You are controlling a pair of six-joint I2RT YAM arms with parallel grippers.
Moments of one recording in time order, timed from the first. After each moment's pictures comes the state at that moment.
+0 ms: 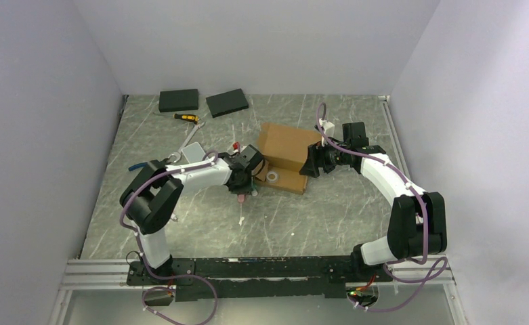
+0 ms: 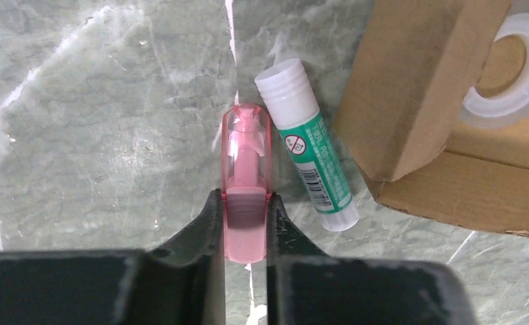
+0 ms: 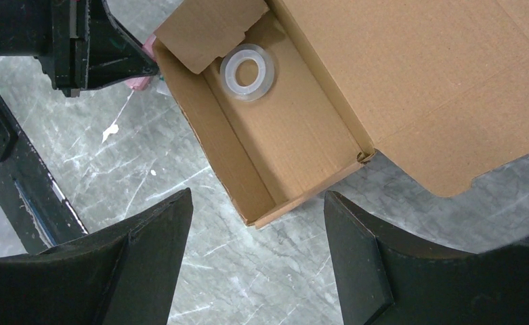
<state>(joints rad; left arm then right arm) -0.76 1.81 1.14 -0.55 -0.23 -0.72 0.13 1.43 0.94 -0.40 -0.72 -0.17</state>
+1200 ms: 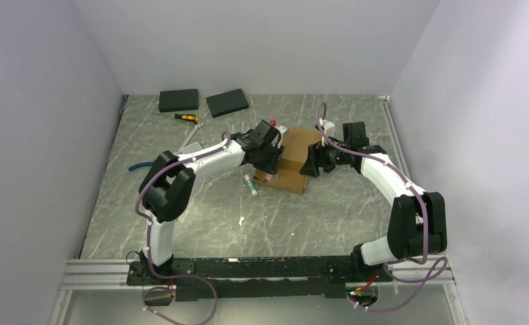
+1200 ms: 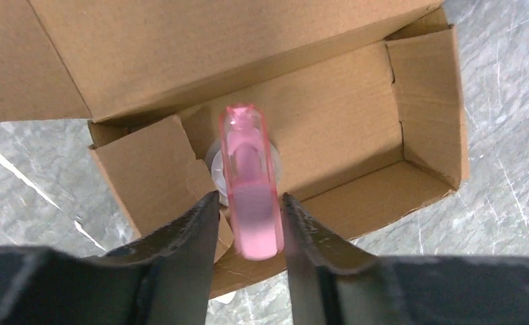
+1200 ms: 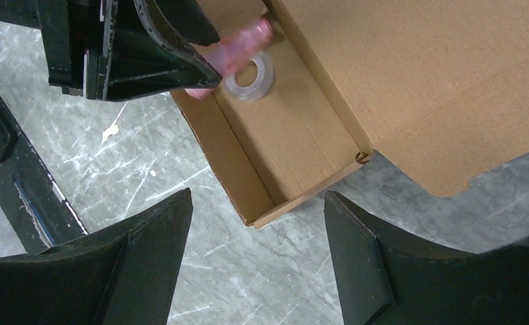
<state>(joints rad) -0.76 1.96 1.50 -0.45 0.06 -0.27 0.13 1.43 0.94 -0.40 -0.72 -0.17</state>
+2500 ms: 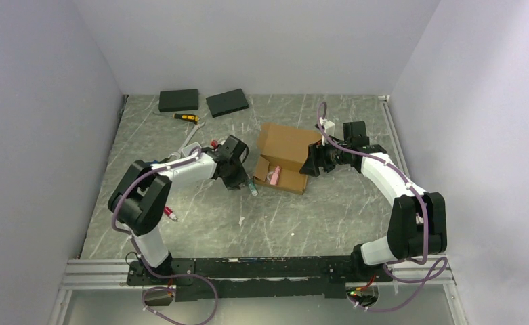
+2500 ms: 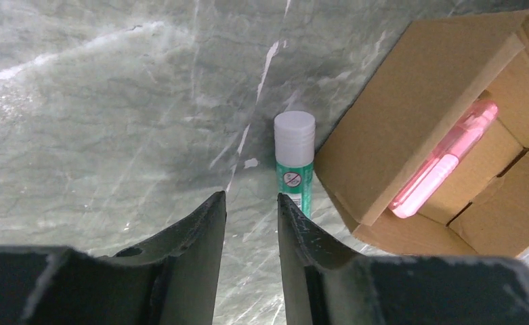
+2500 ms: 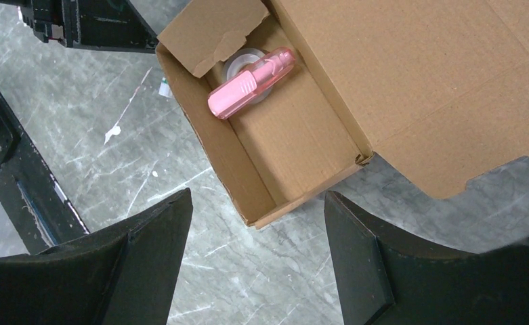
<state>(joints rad) -0.63 1.73 1.08 -0.46 -0.06 -1.01 0.13 1.43 0.95 -0.41 -0.72 -0.17</state>
